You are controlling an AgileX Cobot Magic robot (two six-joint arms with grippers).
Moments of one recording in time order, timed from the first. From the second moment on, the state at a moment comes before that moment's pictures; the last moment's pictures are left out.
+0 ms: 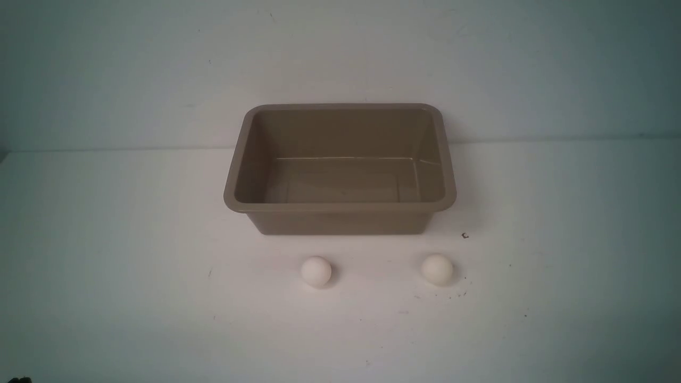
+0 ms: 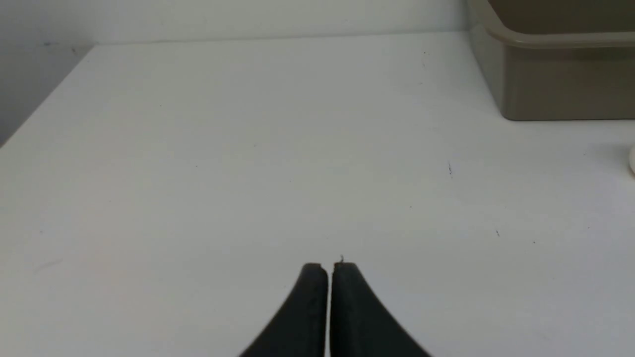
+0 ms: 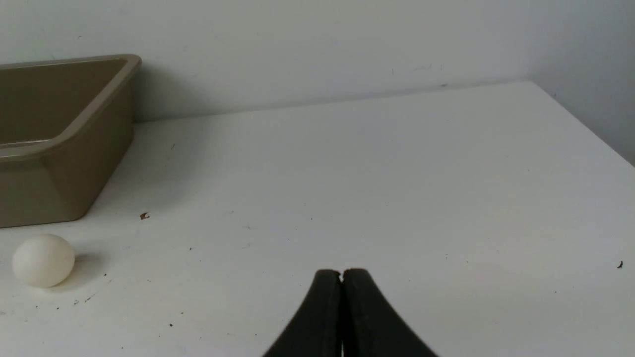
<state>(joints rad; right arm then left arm) -0.11 -0.01 0.02 0.13 0.37 -0.05 0.08 -0.01 0.03 -0.13 0.38 0.11</state>
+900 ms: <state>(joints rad) -0.11 -0.01 0.03 0.57 0.27 -0.07 0.08 -0.01 0.03 -0.57 0.38 0.07</state>
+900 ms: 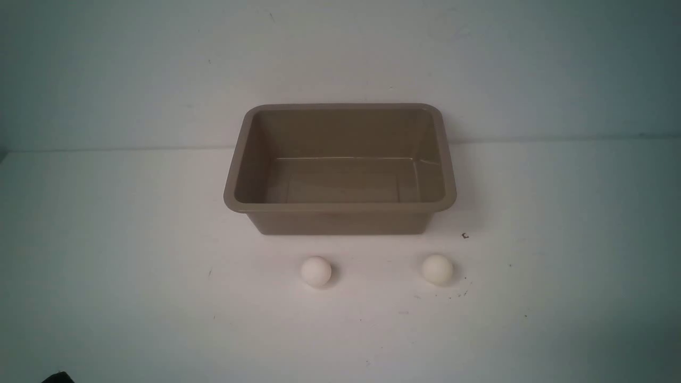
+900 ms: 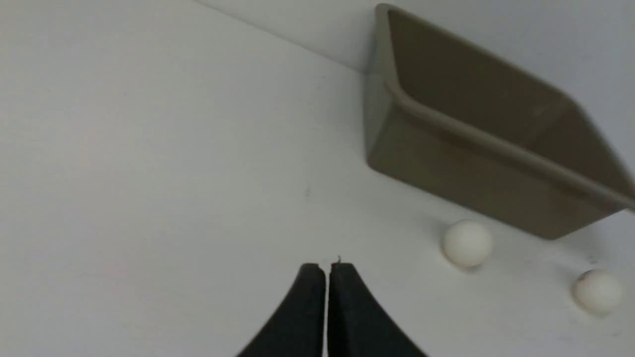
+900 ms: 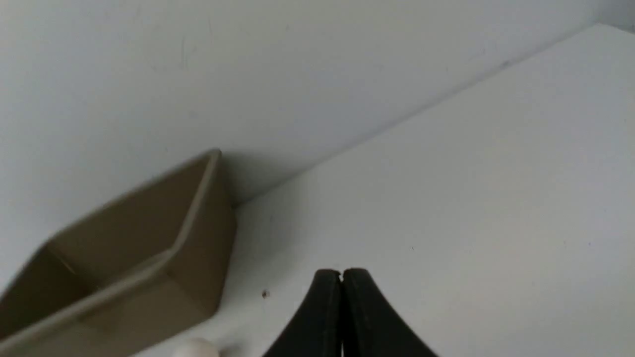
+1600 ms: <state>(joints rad) -0.11 -0.01 0.03 0.62 -0.09 -0.04 0.08 -0.01 0.03 -1.43 0.30 0.08</state>
